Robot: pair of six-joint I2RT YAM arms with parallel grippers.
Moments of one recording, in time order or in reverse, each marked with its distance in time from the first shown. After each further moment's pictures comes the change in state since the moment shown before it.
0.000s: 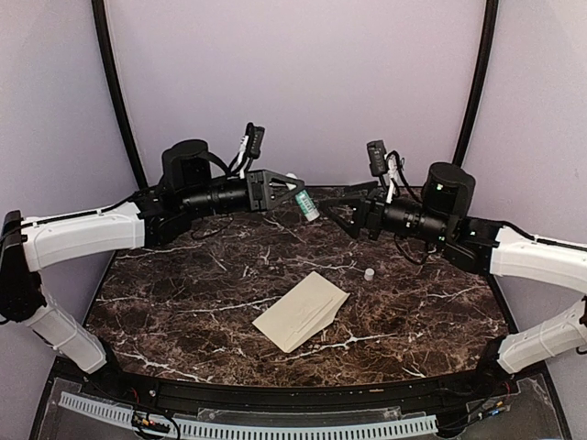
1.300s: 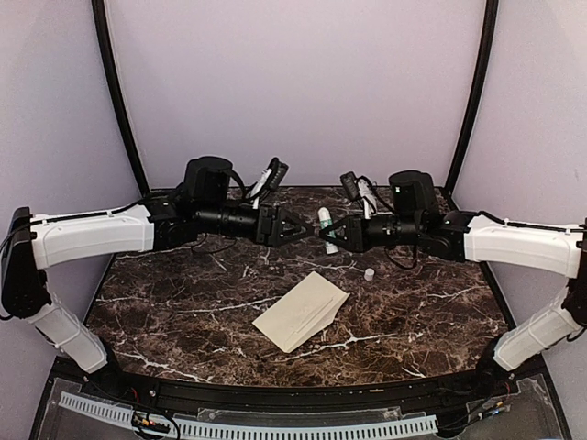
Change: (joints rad) left arm -0.024 0.062 0.029 -0.254 0.114 0.161; right arm -0.064 0.186 0.090 -0.293 -0.087 0.059
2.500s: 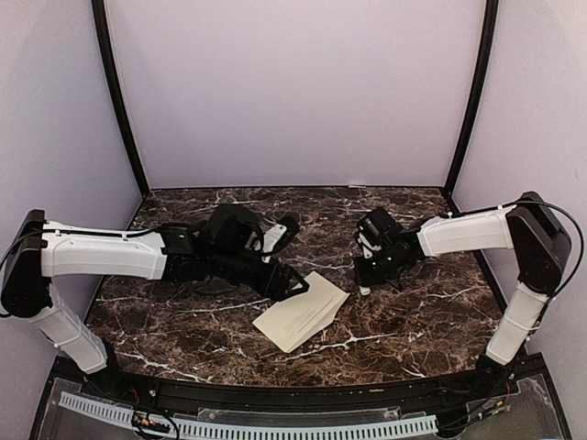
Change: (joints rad) left arm -0.138 -0.005 -0.155 -0.169 -0.311 0.084; right arm -0.083 0.341 0.041 -0.424 0.452 0.086
